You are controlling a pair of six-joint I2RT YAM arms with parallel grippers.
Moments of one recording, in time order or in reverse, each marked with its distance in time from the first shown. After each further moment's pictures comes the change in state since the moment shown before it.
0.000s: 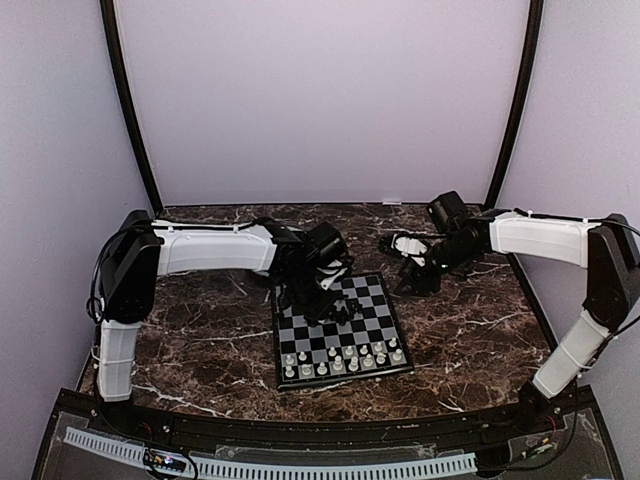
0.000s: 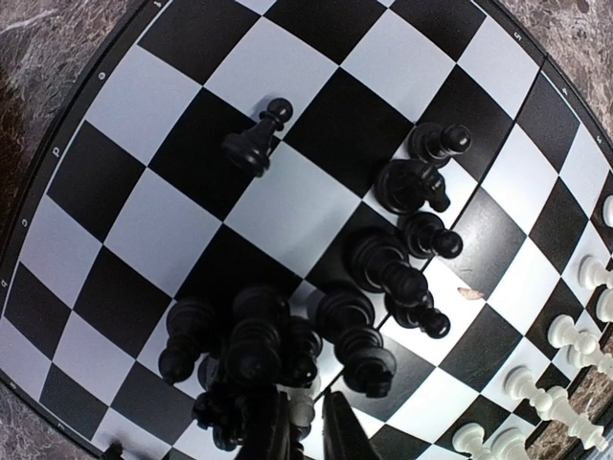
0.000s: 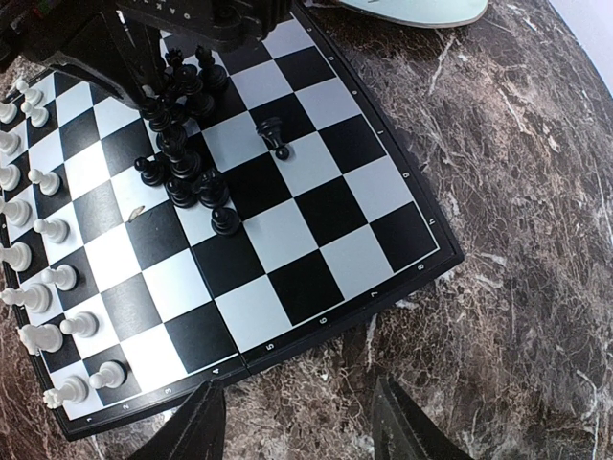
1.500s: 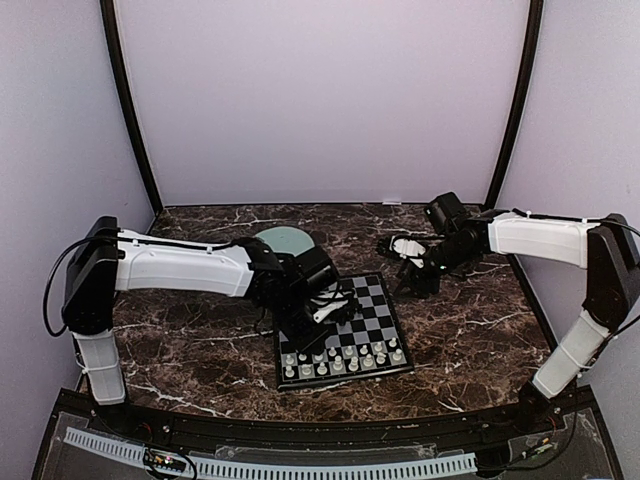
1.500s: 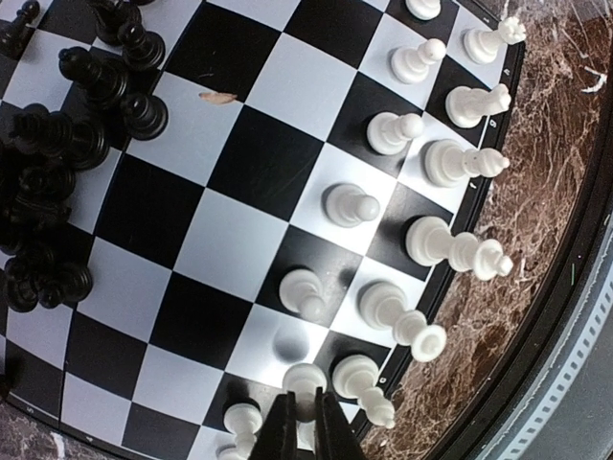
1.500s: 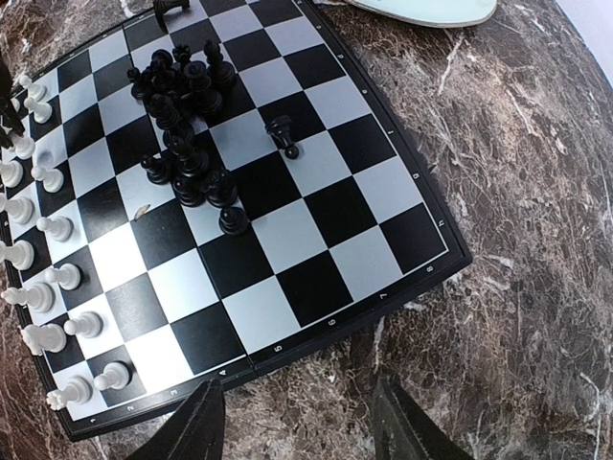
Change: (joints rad) left arm -0.110 -0.210 -0.265 0.053 0.158 0.047; right arm 0.013 0.002 0.000 -0.006 0.008 0.000
